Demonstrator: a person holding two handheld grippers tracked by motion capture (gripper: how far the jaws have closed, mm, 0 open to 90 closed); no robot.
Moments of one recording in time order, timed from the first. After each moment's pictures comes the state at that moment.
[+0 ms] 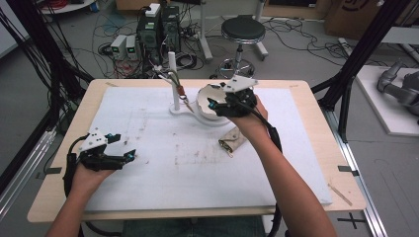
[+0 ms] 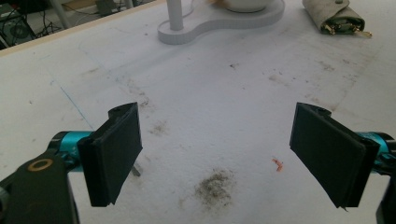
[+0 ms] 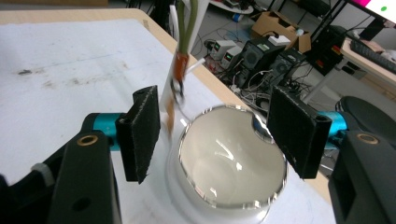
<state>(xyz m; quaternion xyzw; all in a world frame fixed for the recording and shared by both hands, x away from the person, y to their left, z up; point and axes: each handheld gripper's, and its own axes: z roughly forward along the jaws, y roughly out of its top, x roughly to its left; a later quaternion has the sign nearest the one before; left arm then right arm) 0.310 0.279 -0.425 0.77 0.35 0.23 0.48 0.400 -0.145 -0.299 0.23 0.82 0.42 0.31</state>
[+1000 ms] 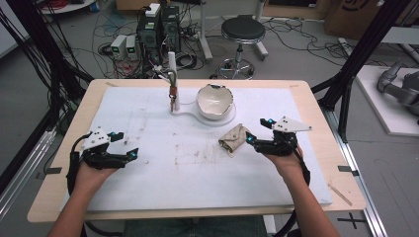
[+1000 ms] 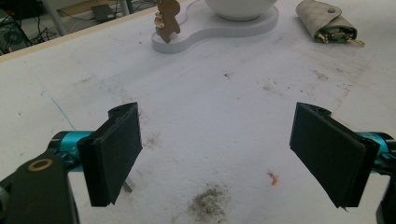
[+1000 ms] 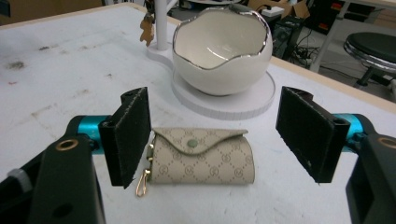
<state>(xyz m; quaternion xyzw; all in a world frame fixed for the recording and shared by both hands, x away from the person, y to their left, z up) 0.314 0.273 -0.424 0.77 0.34 0.22 0.49 0.339 -0.259 -0.380 0.33 0.77 0.48 0.25</state>
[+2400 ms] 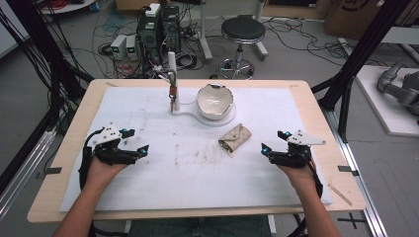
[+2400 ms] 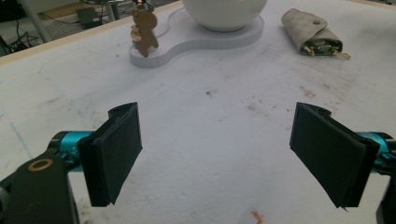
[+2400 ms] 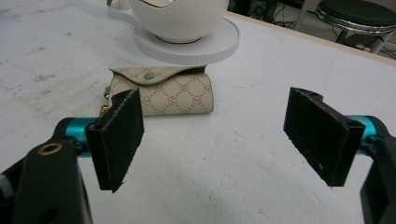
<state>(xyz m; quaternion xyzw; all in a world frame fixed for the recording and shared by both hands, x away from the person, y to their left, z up) 0.329 0.242 -0.421 0.77 0.32 0.20 0.51 0.324 -0.305 -0.416 0.38 0.76 0.45 0.26</state>
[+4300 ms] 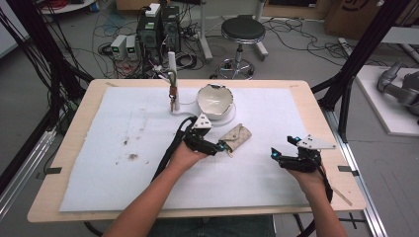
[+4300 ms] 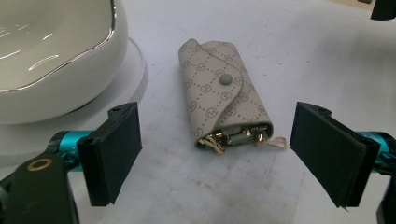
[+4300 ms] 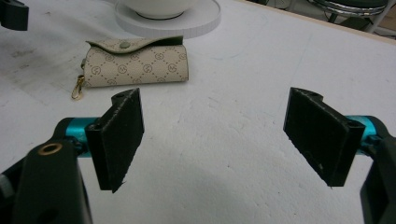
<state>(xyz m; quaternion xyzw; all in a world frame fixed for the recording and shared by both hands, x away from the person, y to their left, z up) 0.387 0.018 -0.419 0.84 0.25 0.13 0.47 0.317 -0.334 -0.425 0.39 0.77 0.44 0.26</state>
